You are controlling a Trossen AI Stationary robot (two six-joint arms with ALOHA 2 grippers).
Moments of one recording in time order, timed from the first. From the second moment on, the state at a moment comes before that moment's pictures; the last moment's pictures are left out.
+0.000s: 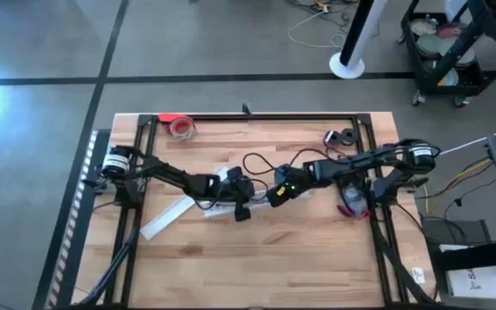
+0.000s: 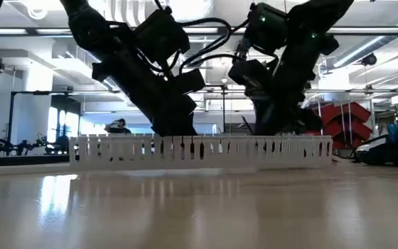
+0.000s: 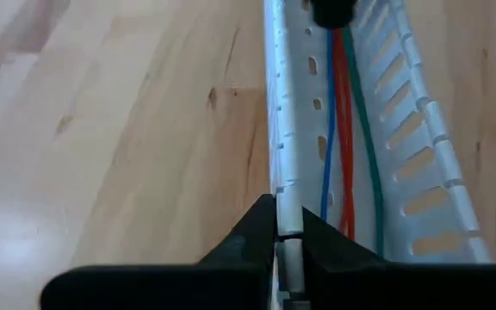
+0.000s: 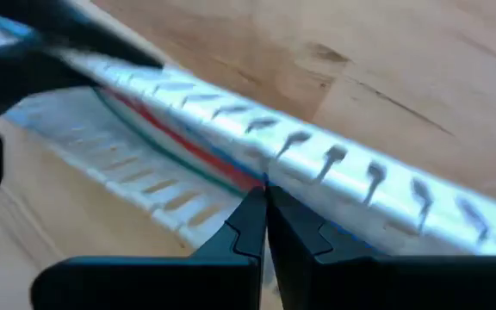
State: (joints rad) left arm -0.07 1.82 0.93 0.14 -0.26 -0.09; right arm -0.05 1.69 0.91 -0.32 -0.05 1.02
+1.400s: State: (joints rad) left arm -0.17 1.82 0.99 0.04 -0.60 0.15; right arm -0.07 1.67 1.01 -0.46 -0.05 1.06
